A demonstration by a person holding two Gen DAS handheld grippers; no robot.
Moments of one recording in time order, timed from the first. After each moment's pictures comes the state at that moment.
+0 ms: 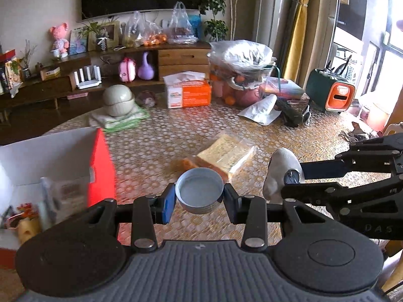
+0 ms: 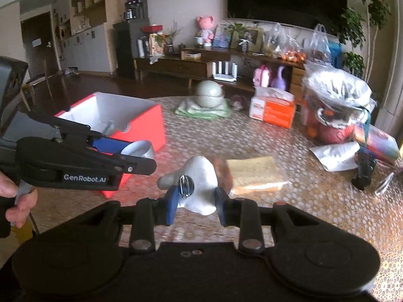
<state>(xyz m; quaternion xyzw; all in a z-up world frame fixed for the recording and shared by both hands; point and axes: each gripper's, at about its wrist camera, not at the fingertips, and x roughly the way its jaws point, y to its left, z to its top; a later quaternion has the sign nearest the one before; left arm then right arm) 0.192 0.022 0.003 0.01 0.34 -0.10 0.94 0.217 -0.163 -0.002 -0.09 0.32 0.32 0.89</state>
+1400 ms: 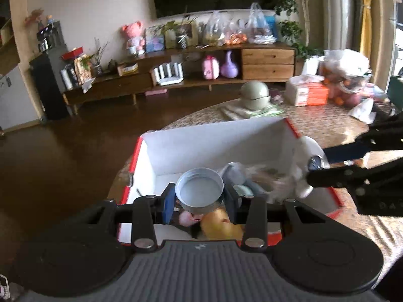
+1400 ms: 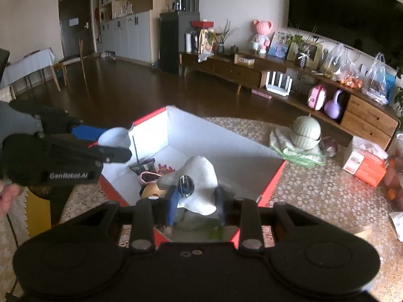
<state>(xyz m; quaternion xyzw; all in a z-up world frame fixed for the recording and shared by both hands) 0.170 0.250 0.018 0.05 0.34 0.05 0.94 0.225 0.067 0.006 -0.14 0.32 0.39 0.85</state>
